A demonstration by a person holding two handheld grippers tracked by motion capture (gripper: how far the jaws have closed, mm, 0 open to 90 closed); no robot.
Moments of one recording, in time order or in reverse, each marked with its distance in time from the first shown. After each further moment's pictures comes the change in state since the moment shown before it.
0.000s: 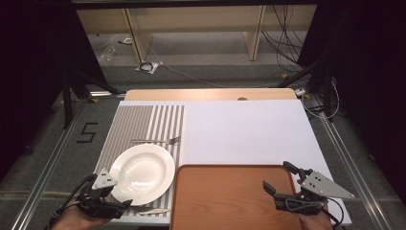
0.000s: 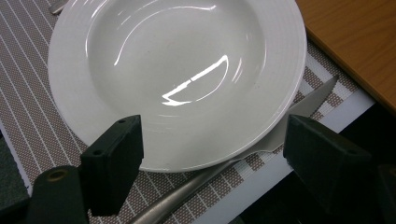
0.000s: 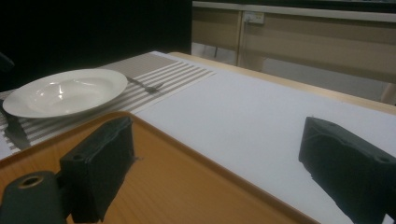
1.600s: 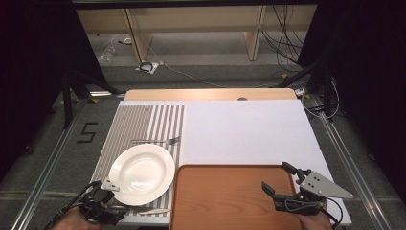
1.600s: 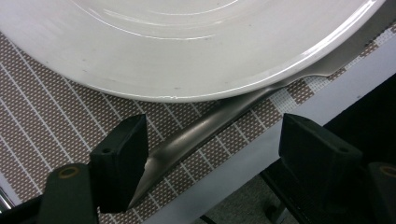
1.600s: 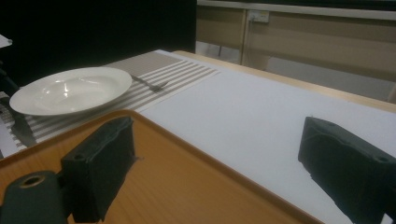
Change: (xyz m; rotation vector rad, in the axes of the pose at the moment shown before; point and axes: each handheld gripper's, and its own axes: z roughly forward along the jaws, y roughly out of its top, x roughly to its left) left arm 0.017 -0.026 0.039 0.258 -0.042 -0.021; right arm 0.001 0.000 0.001 0.002 0.019 -0.001
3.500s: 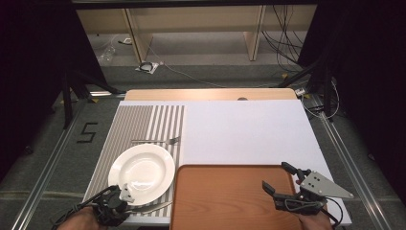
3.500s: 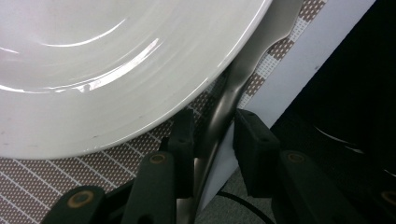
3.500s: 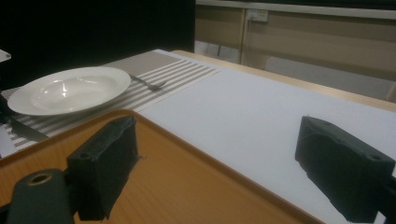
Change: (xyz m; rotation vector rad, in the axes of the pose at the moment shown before) left arm -0.028 0.014 0.008 0.108 -0.007 0.318; right arm -0.001 0.000 0.000 0.003 -0.003 0.002
